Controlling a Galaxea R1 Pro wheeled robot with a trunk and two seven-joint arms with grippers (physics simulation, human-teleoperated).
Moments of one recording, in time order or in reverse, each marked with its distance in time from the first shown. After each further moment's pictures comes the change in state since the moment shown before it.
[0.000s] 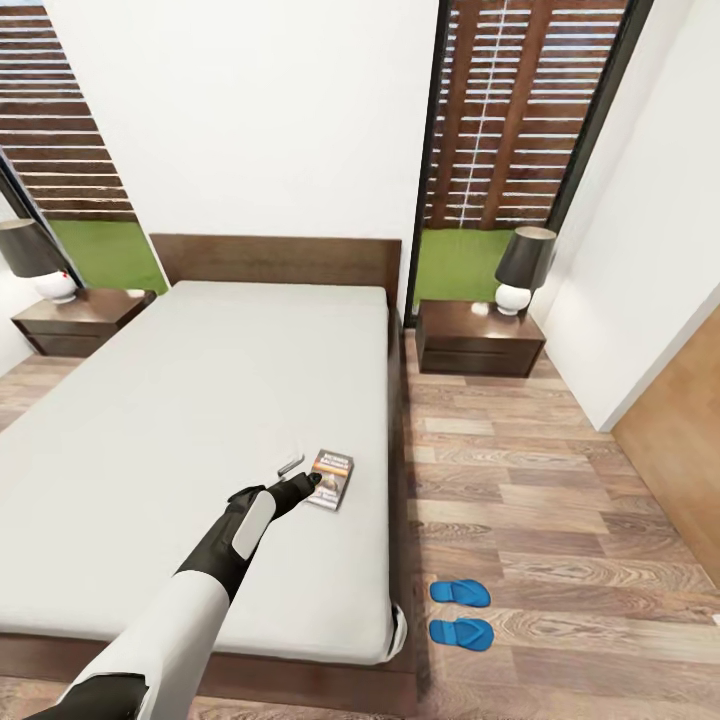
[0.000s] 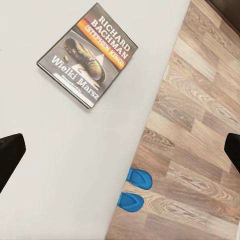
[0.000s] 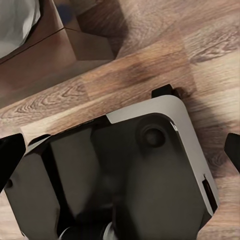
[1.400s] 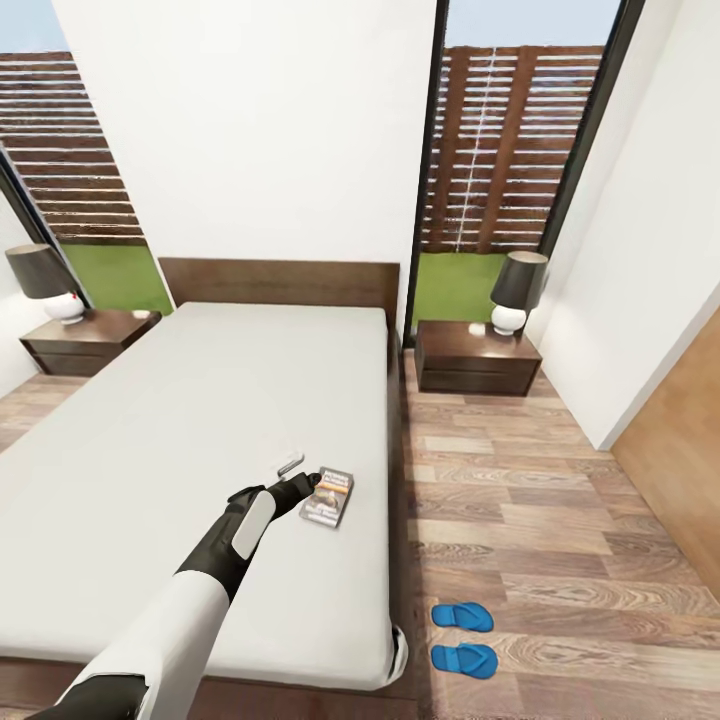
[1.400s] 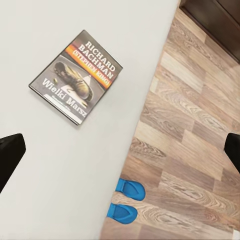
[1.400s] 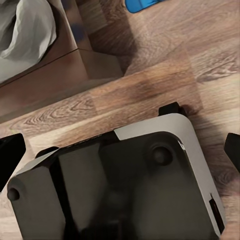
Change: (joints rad) left arm 0.000 0.001 0.000 0.000 0.000 0.000 0.001; right arm 0.000 -0.001 -0.001 0.000 0.000 0.001 0.000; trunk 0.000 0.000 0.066
